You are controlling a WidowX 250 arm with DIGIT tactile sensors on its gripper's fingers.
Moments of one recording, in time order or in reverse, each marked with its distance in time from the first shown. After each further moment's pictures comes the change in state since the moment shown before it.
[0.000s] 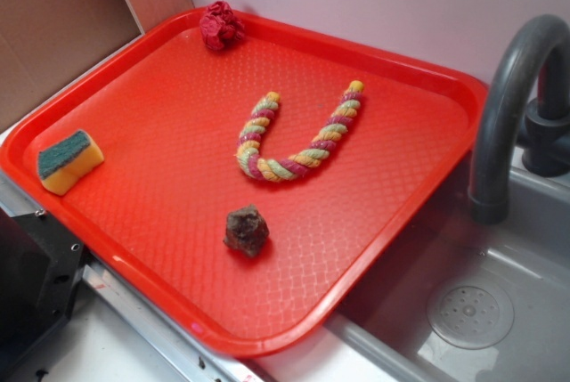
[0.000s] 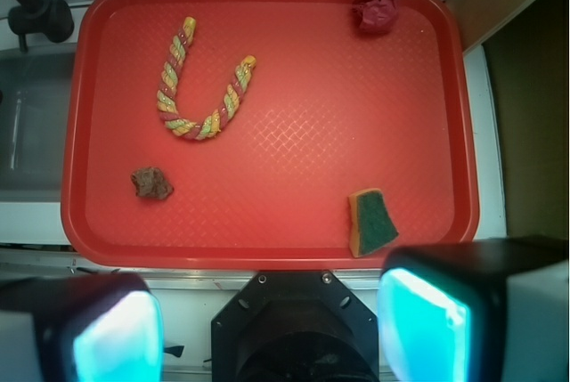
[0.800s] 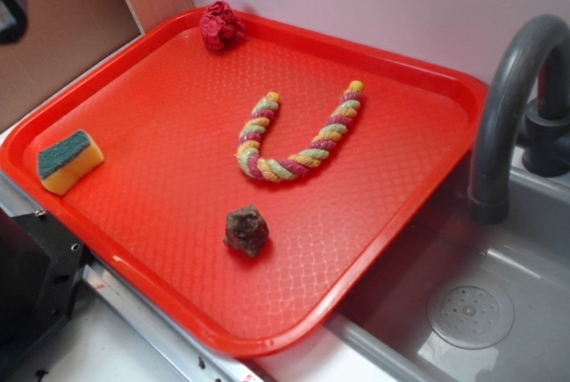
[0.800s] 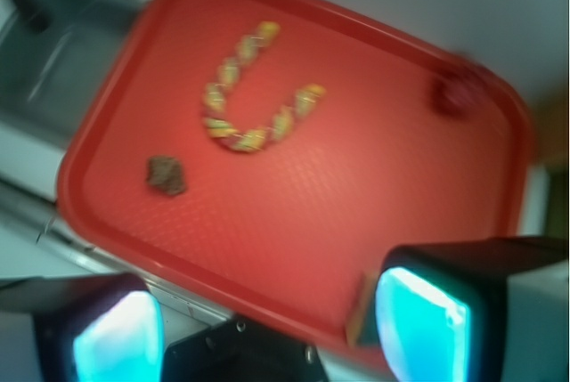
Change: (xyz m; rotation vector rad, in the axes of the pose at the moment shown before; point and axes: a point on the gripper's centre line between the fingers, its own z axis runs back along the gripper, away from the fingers) arm 0.018 -0.022 -0.037 -0.028 -0.069 -0.499
